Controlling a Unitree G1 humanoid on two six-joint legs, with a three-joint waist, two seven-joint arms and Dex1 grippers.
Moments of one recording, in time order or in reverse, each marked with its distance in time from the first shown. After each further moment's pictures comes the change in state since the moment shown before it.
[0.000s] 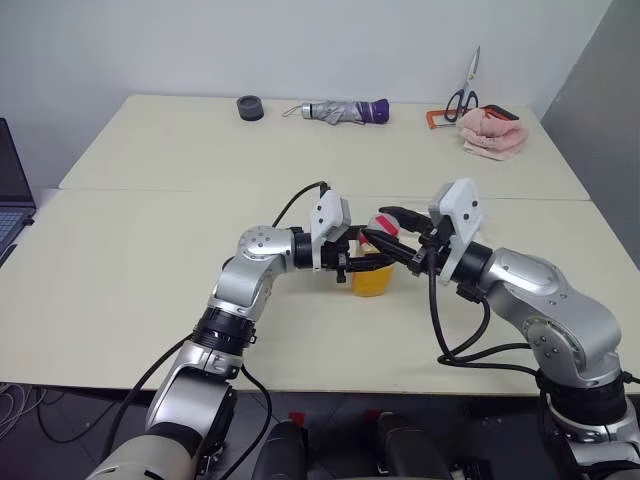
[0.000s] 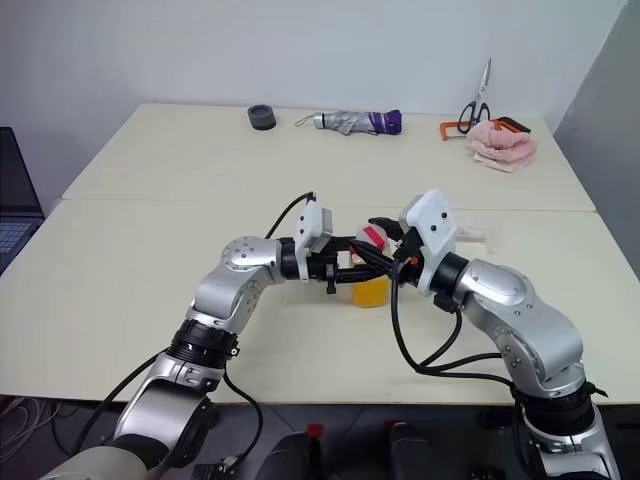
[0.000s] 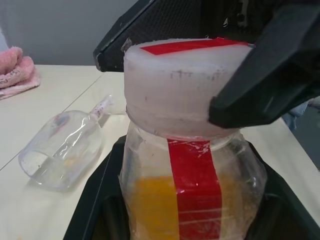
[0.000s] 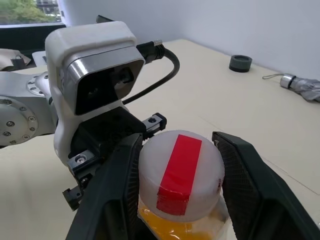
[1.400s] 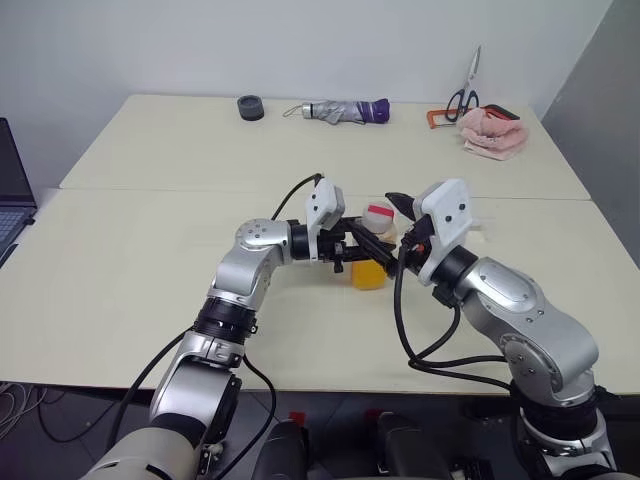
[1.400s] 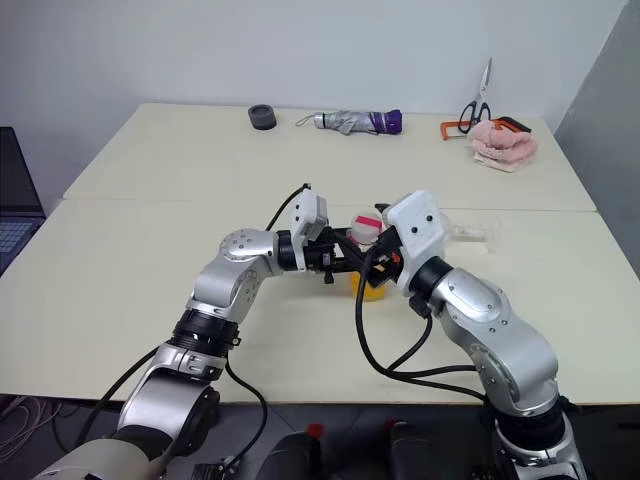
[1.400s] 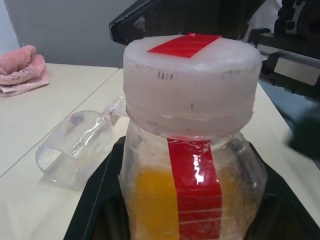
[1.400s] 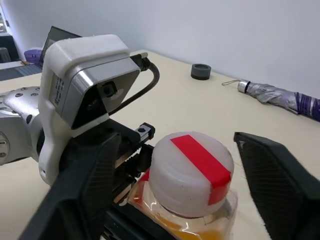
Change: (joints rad) left arm -0.054 -0.014 0.040 0.096 0.013 -0.010 -0.005; right arm 0.042 0.206 0.071 -0.170 -0.139 0.135 -0.369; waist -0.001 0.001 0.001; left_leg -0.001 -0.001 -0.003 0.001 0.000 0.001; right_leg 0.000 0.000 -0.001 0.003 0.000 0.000
